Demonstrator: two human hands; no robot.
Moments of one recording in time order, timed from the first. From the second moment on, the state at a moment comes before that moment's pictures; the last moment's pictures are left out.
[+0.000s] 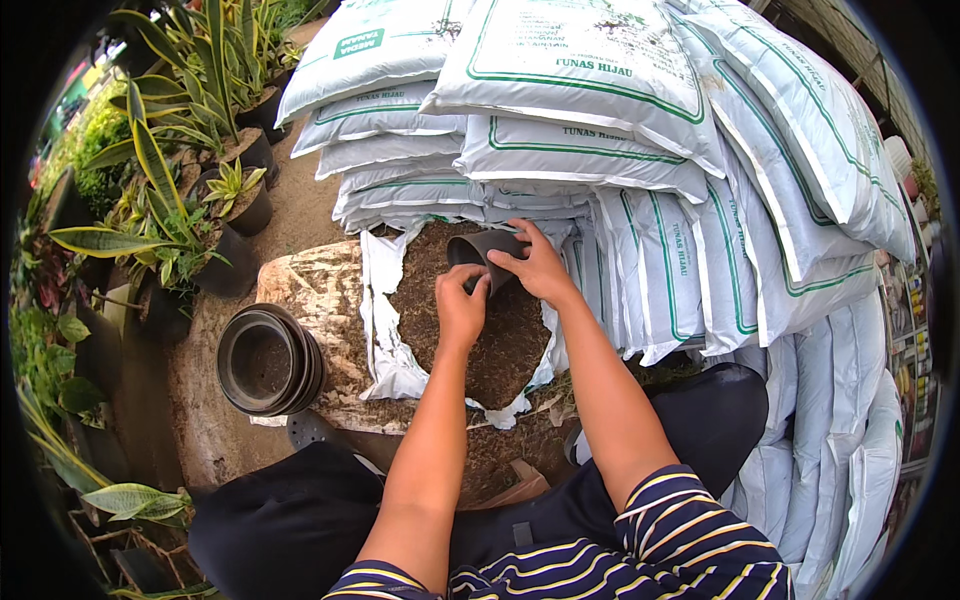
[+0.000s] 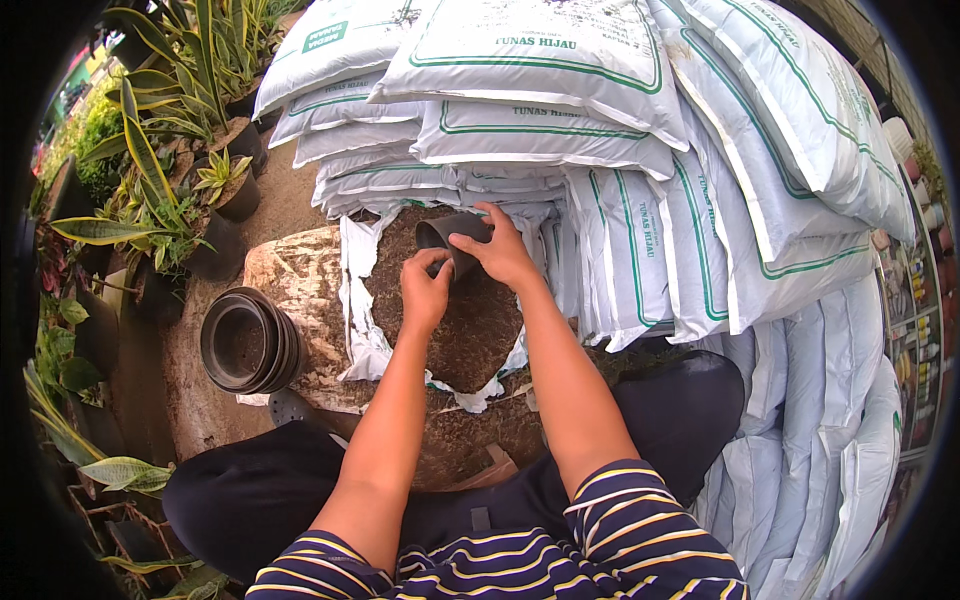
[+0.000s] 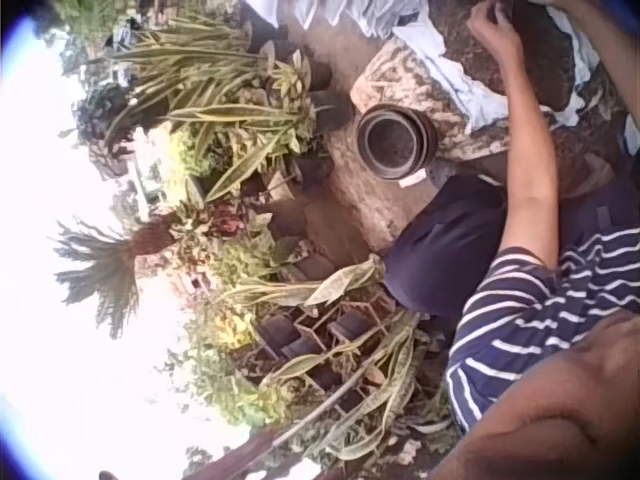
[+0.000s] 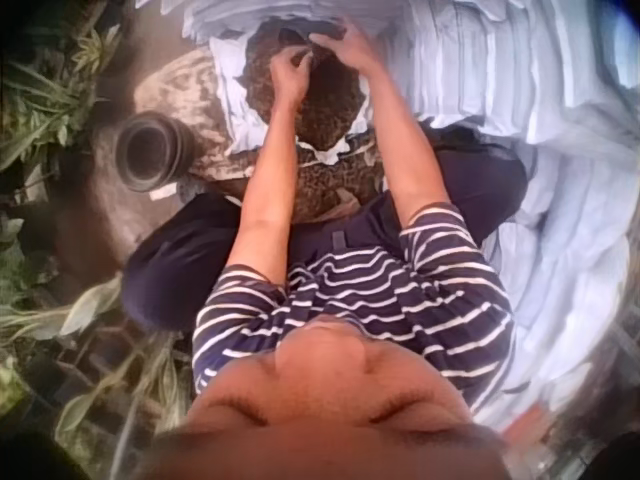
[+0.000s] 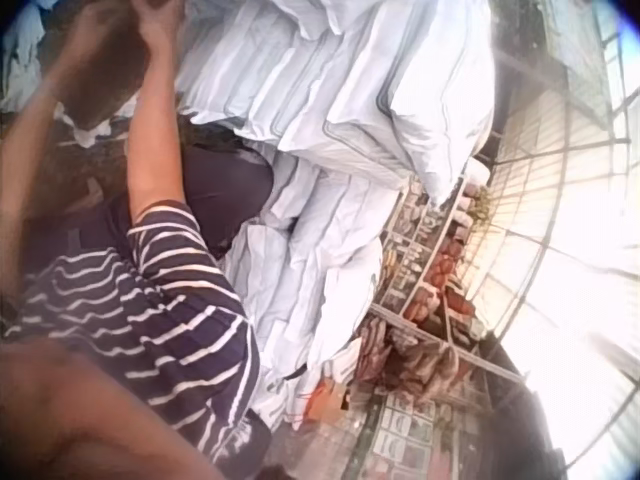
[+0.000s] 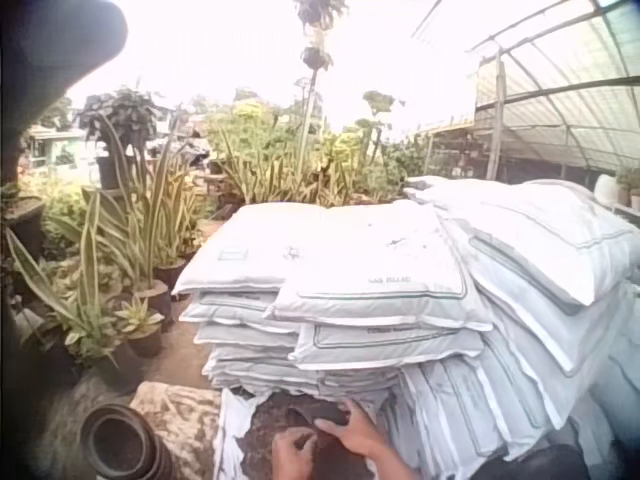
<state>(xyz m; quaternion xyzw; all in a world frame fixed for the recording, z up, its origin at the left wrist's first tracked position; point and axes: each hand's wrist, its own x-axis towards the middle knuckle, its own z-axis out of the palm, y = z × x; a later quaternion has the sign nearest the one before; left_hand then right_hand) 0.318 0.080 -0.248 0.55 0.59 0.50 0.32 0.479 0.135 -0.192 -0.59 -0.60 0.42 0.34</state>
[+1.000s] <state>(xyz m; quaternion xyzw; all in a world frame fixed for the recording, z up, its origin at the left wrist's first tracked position) 0.332 0.099 -0.234 0.35 0.50 0.58 0.54 0.558 0.160 -0.281 -0.73 -0.30 0.36 0.50</state>
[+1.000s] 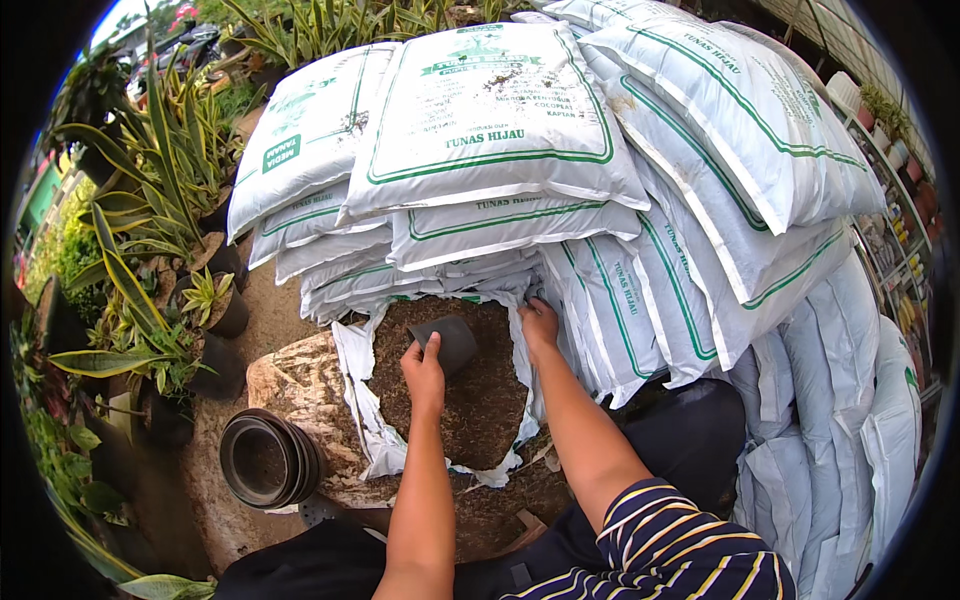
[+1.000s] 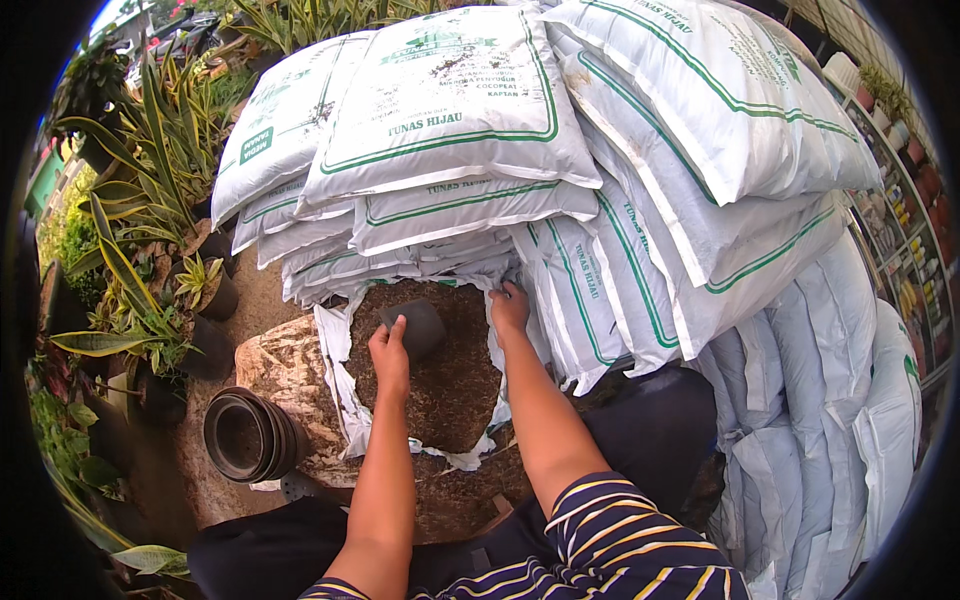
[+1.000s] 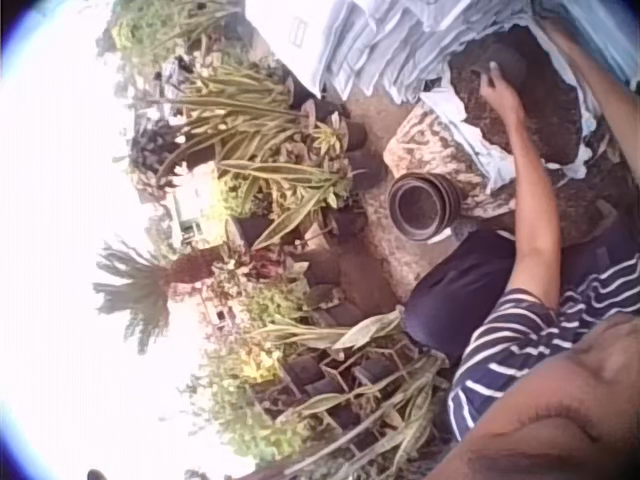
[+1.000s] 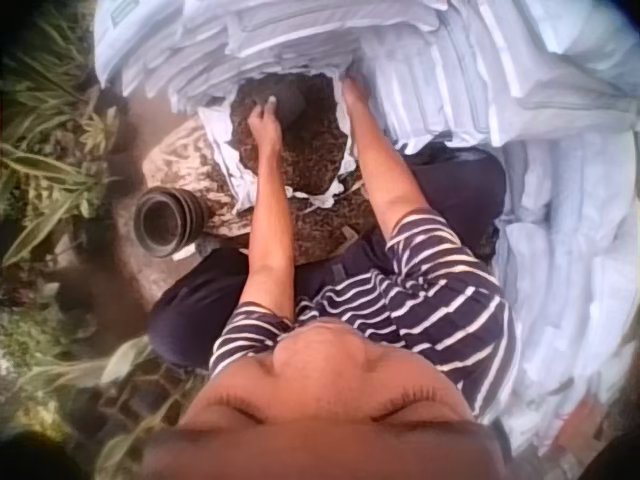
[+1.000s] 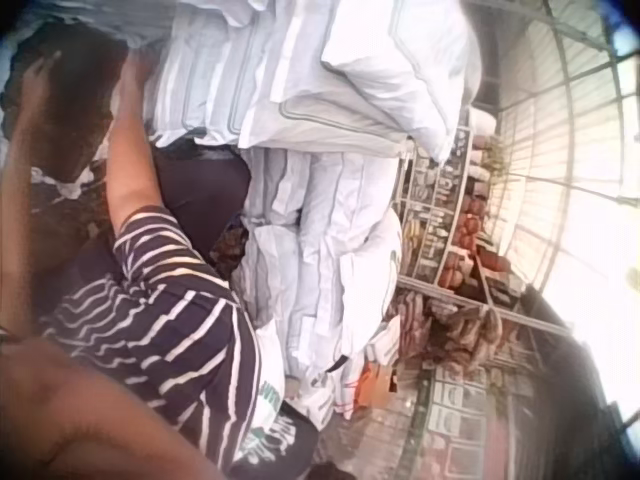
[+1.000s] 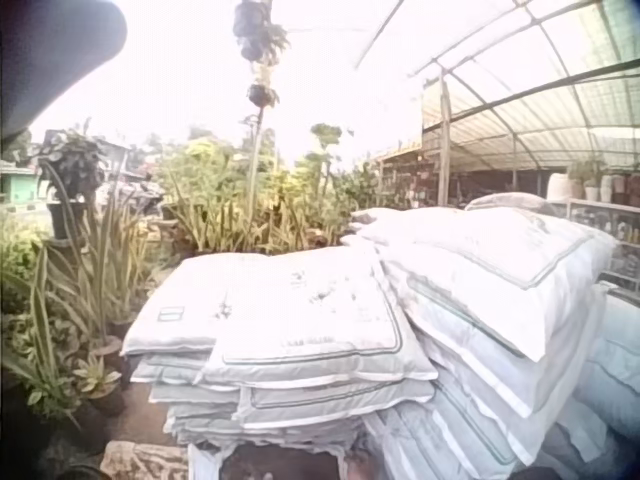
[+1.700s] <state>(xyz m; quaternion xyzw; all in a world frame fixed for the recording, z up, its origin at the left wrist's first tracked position) 0.330 0.084 -0.240 0.51 0.43 0.42 0.62 0.517 0.106 -0.181 -0.72 -0.59 0.26 0.26</state>
